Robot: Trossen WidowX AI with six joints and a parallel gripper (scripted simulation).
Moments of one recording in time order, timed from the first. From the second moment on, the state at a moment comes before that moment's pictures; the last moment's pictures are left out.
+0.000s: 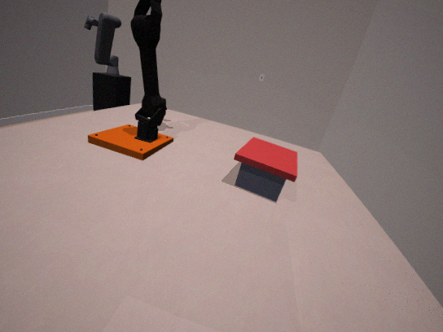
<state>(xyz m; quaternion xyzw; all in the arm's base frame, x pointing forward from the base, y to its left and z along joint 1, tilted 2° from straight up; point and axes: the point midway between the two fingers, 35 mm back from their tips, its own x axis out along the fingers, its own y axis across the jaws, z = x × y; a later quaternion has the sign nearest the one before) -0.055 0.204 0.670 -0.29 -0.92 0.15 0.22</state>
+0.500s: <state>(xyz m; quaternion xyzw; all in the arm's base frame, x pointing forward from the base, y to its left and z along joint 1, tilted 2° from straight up) 0.061 0.257 0.626 -0.31 -0.64 0.48 0.52</state>
